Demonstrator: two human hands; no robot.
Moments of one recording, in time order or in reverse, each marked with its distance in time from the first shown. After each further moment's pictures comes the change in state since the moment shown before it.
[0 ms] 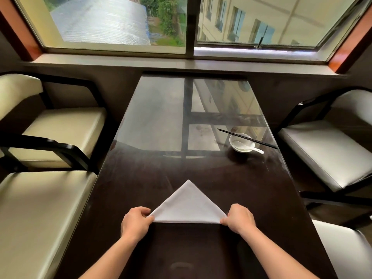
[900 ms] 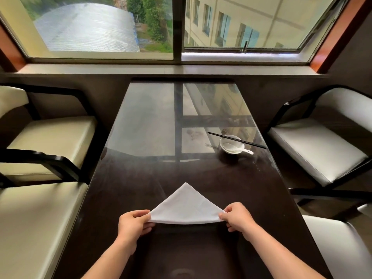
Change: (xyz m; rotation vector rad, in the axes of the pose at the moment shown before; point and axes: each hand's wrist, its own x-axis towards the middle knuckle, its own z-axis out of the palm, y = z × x) left_hand -0.003 0.021 -0.002 -0.725 -0.105 -0.211; right_hand -0.001 0.014 -0.017 0.464 -0.059 0.031
